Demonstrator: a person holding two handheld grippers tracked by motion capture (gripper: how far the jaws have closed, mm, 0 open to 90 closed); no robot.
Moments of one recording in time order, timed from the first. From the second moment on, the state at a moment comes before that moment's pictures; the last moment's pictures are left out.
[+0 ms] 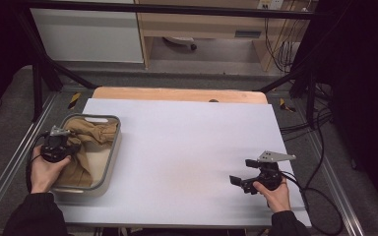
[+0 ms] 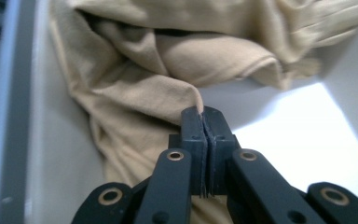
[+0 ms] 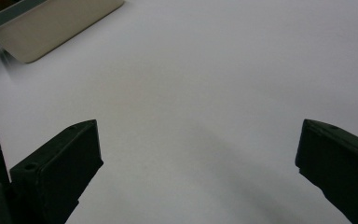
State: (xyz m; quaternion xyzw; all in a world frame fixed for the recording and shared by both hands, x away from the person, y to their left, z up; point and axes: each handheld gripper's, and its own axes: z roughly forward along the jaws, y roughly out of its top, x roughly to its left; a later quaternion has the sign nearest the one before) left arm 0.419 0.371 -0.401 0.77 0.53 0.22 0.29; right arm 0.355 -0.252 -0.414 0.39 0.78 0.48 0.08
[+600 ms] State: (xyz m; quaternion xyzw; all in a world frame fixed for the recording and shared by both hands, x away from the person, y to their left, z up) left arm 0.416 0.364 -0.390 0.76 0.51 0.23 0.33; right arm 0.355 -0.252 -0.414 0.39 0.78 0.48 0.08
